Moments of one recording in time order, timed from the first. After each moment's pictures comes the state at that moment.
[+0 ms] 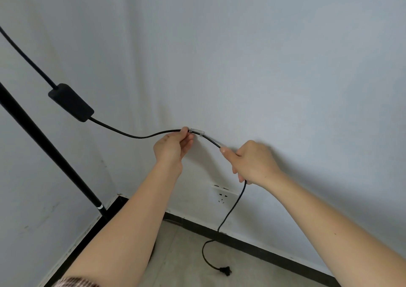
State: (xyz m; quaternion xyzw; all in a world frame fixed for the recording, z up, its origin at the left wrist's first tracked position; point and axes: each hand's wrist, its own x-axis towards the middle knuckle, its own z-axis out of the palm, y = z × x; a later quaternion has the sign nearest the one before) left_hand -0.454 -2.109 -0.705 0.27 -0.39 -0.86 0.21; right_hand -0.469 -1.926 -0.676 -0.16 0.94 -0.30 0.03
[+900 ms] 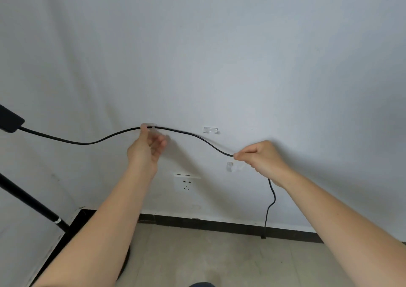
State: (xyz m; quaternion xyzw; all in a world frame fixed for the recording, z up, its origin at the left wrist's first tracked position) left_hand -0.446 -2.068 -0.709 0.25 -0.38 -0.88 0.15; right_hand -0.447 -1.800 -0.691 -0.04 0.87 -0.50 0.06
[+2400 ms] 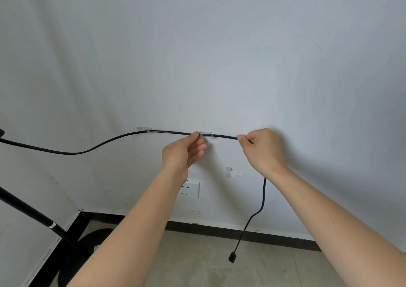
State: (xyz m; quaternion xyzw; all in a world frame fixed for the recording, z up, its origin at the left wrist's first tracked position) left_hand -0.453 -1.993 -0.701 0.18 -0.48 -0.86 0.03; right_hand -0.472 -1.809 -0.682 -0.05 0.91 -0.37 -0.16
